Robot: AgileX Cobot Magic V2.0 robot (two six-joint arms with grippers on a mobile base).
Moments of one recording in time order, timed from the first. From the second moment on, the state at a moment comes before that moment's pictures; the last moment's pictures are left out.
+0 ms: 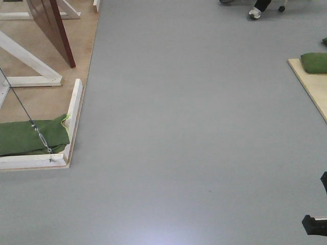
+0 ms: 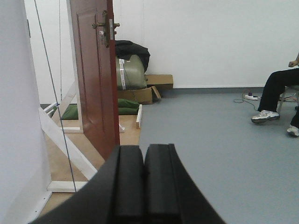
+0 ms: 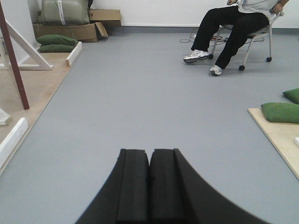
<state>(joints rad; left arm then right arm) 0.09 -0.01 0.03 0.09 0.02 -0.14 0.02 -0.01 0.03 0.02 0.28 -0.05</state>
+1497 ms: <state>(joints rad) 0.09 -0.01 0.03 0.09 0.02 -0.14 0.02 -0.01 0.03 0.02 0.28 -0.05</state>
